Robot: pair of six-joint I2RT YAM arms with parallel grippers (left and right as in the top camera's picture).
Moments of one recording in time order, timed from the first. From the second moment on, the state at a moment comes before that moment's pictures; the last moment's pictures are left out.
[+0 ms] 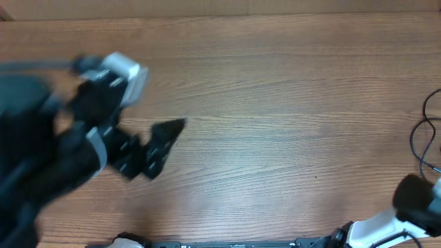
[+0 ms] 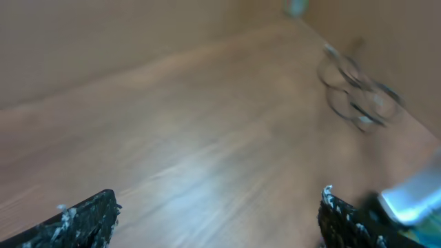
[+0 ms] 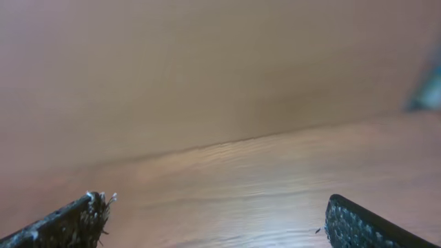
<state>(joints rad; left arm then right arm) -0.31 1.35 2.45 -1.67 0.29 -0.01 -0.48 1.81 2.45 -1.19 -0.56 -0.02</state>
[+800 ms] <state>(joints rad) -0.31 0.91 1.94 -1.53 -0.19 -0.19 0.60 1.44 2.46 -1.64 0.35 0.10</state>
